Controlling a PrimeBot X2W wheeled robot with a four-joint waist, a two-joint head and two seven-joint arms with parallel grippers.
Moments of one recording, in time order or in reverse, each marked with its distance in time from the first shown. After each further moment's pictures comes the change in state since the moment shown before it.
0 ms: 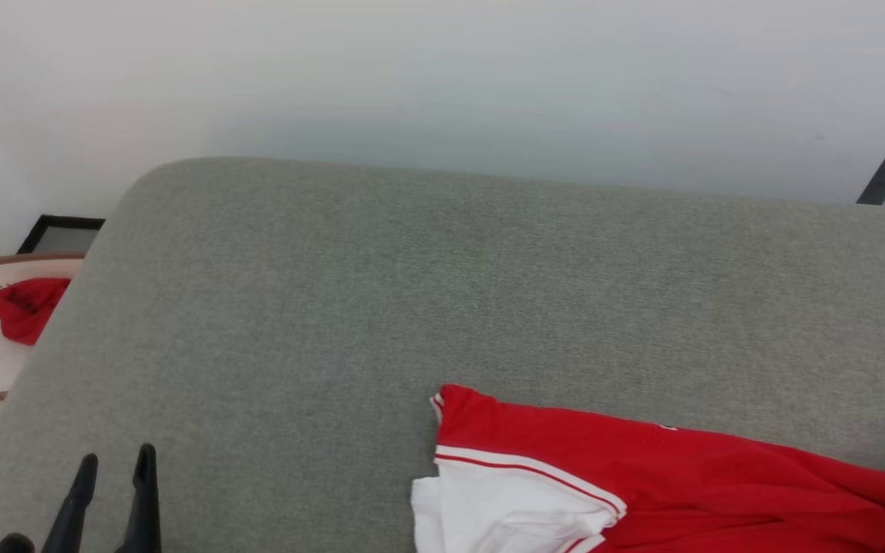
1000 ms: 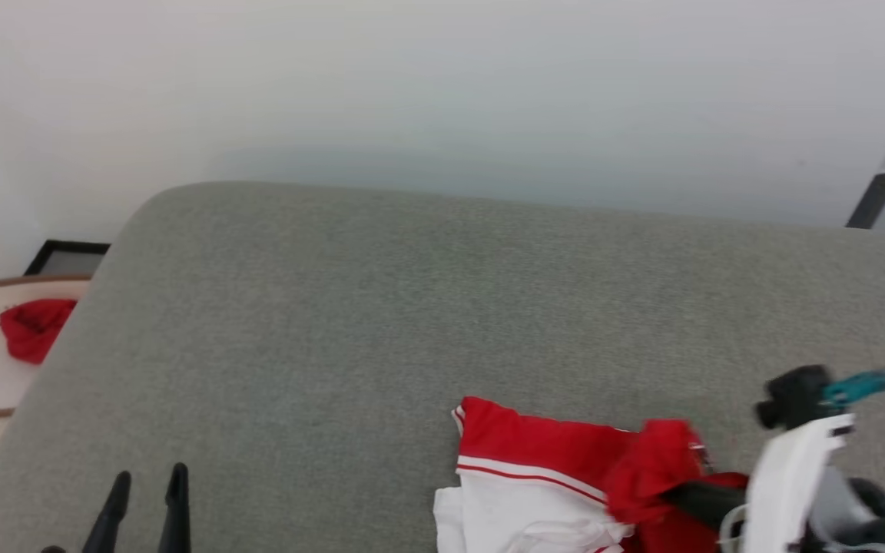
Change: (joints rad) left arm 0.026 -0.029 -0.030 0.006 0.032 -0.010 0.005; right arm 0.064 0.233 0.241 -0.621 0.174 -0.001 0.206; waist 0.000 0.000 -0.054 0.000
